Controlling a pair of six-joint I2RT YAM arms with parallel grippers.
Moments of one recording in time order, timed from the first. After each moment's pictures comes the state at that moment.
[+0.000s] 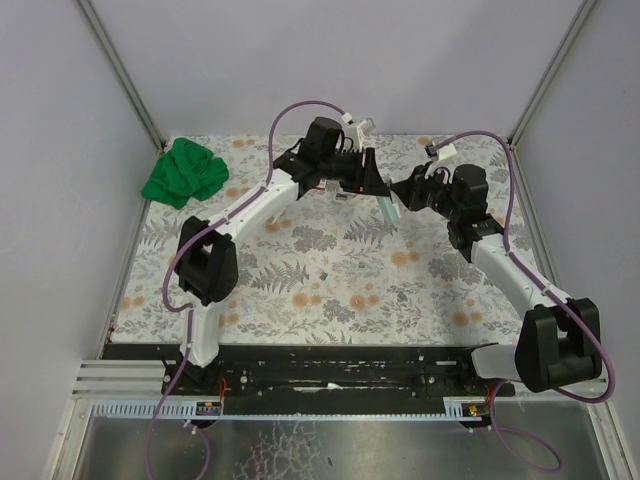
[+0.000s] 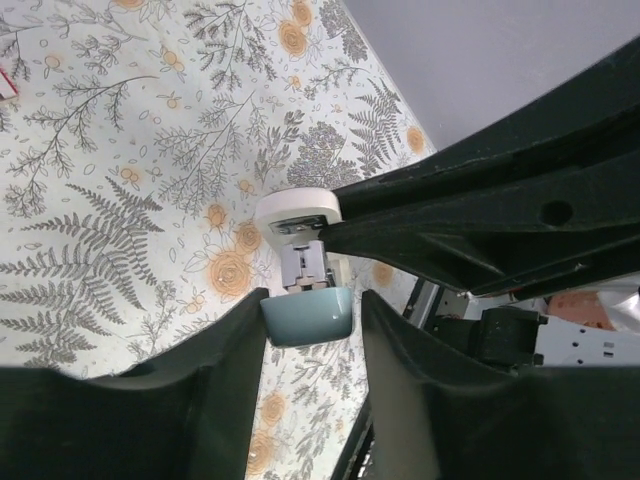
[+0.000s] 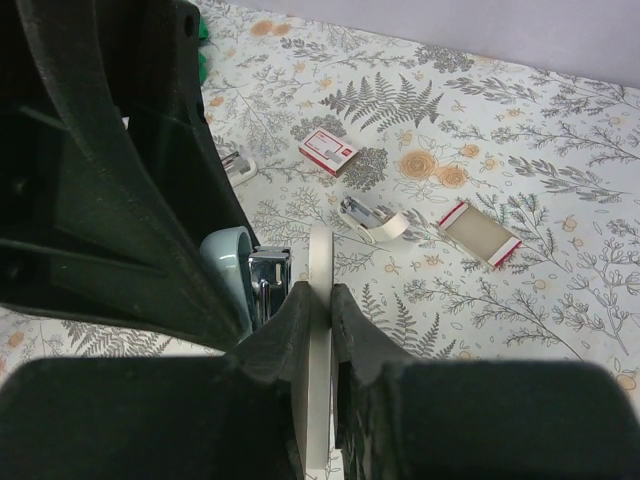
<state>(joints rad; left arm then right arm) -0.56 2.03 1.86 -0.33 0.69 -0.49 0.22 1.32 0.89 0.21 -0.44 0.16</state>
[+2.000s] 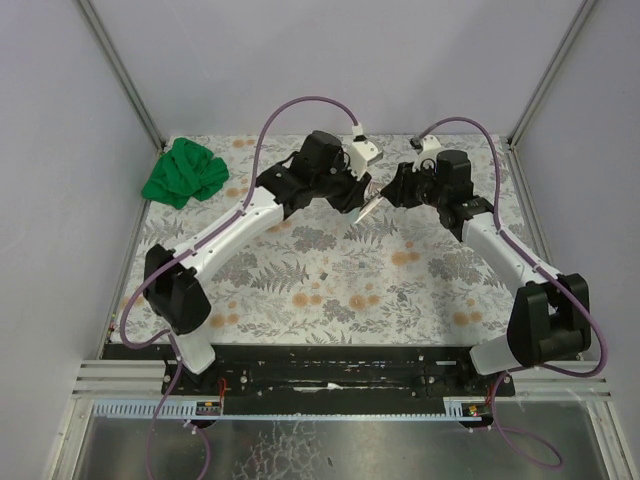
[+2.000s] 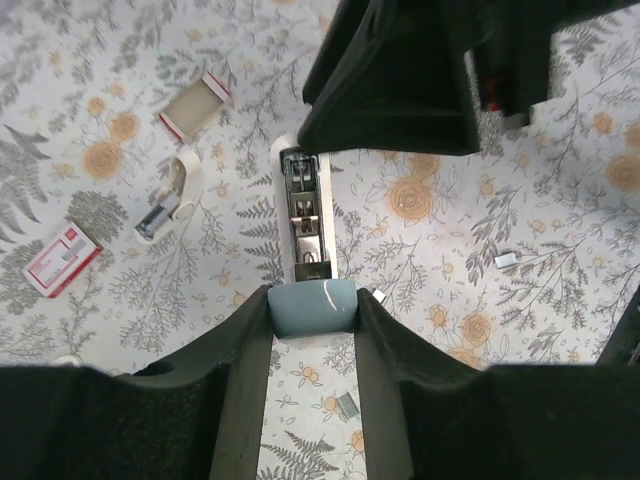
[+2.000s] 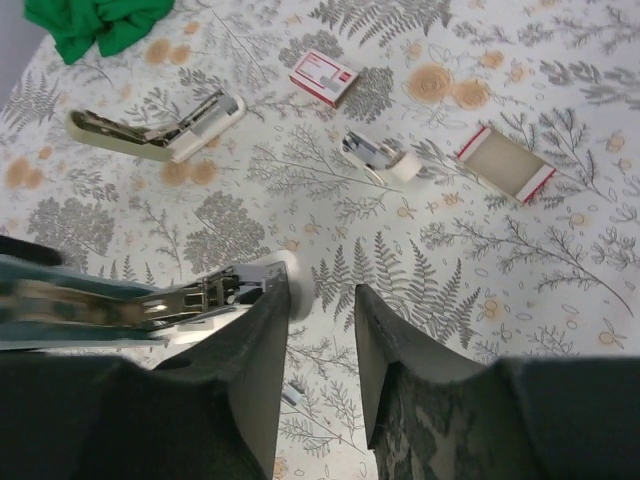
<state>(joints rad) -0.68 1.78 1.71 -0.54 0.28 0.16 0.26 1.45 1.09 -0.06 -0.41 0.18</state>
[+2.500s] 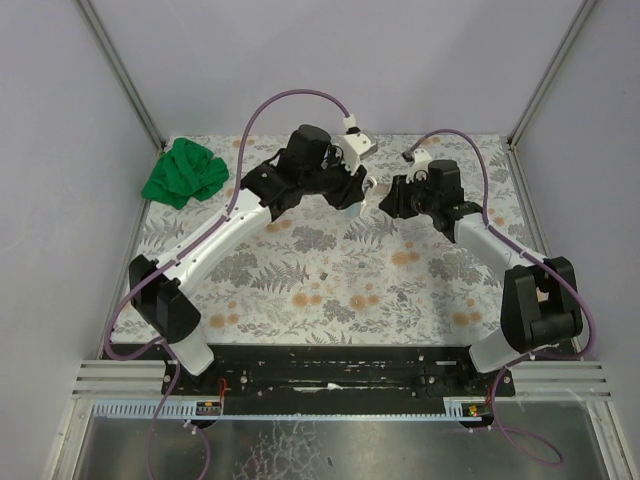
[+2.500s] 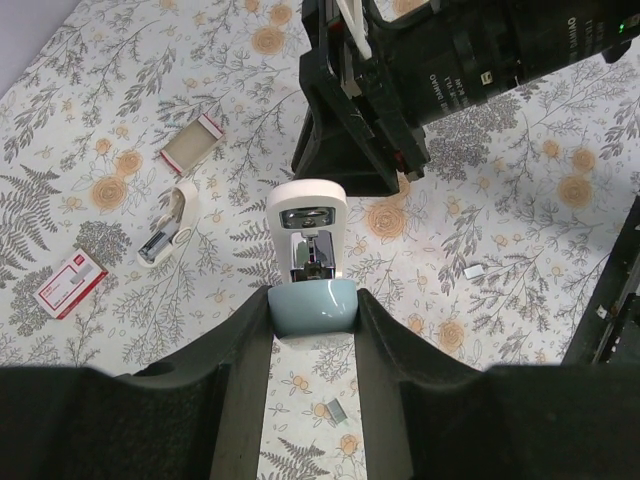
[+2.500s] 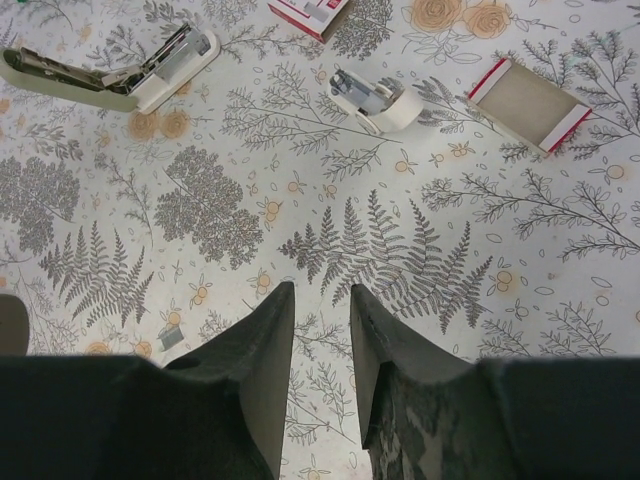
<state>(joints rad) -0.67 1.69 1.71 -0.53 0.33 0.15 0.25 1.54 1.02 -0.04 -0.41 0.15</state>
